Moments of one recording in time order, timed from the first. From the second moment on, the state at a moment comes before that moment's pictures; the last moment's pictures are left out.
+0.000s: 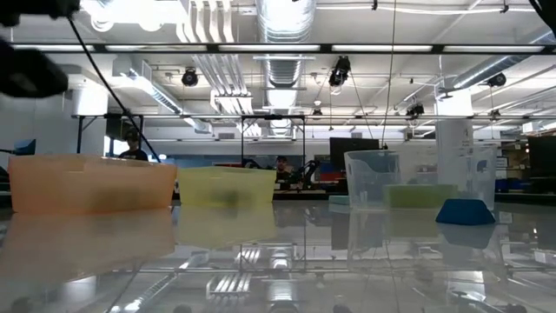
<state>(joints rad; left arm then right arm) -0.69 1.30 0.81 -0.61 0.00 -0.76 -0.10 1.87 2.35 -1.29 0.05 0.24</state>
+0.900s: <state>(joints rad) -0.16 0.83 0.86 -0.06 -0.32 -0.23 -0.05 1.85 2.12 -0.57 -0.08 0.13</state>
